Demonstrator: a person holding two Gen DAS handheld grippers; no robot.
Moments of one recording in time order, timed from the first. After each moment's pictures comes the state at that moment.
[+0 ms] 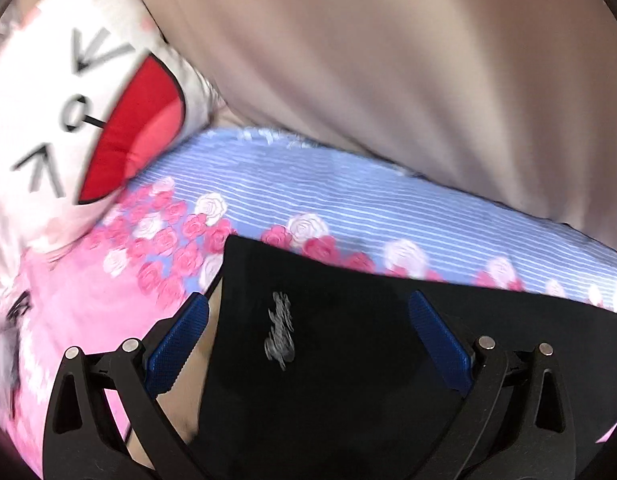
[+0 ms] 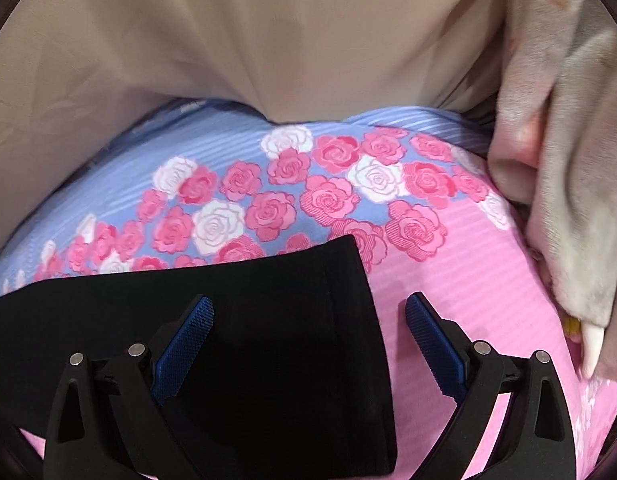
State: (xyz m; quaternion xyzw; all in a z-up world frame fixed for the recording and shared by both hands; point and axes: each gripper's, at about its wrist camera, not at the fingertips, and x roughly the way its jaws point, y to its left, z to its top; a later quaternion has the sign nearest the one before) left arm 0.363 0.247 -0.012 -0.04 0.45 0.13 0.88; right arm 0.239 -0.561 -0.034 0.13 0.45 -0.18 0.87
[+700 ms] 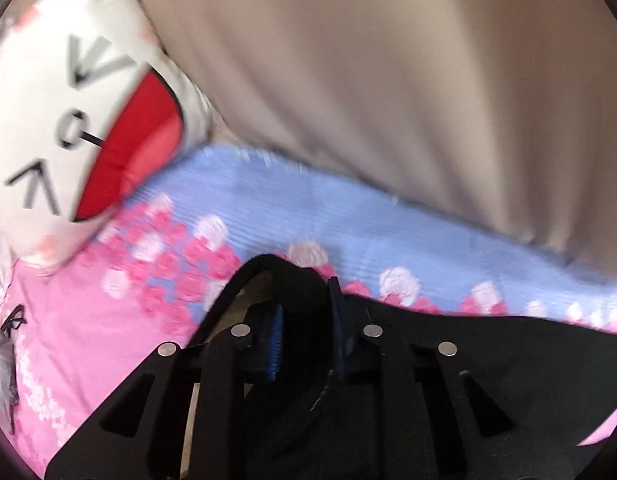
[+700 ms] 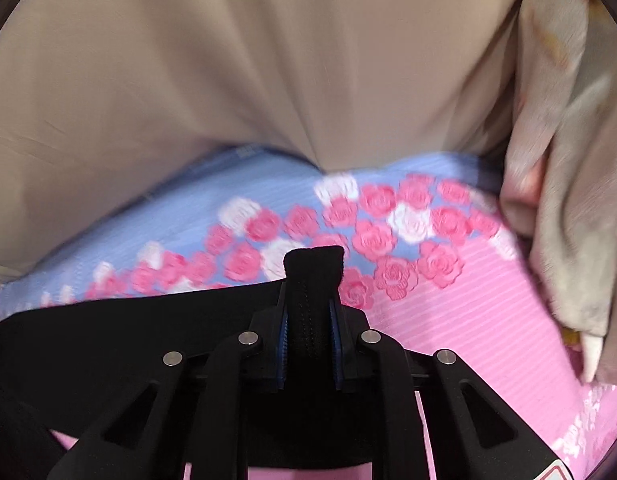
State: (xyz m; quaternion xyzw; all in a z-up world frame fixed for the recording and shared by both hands) left arm 0.332 0.248 0.039 -0.07 0.41 0.09 0.91; right arm 0.216 -0.535 0.026 0.14 0.38 -0.13 0.90
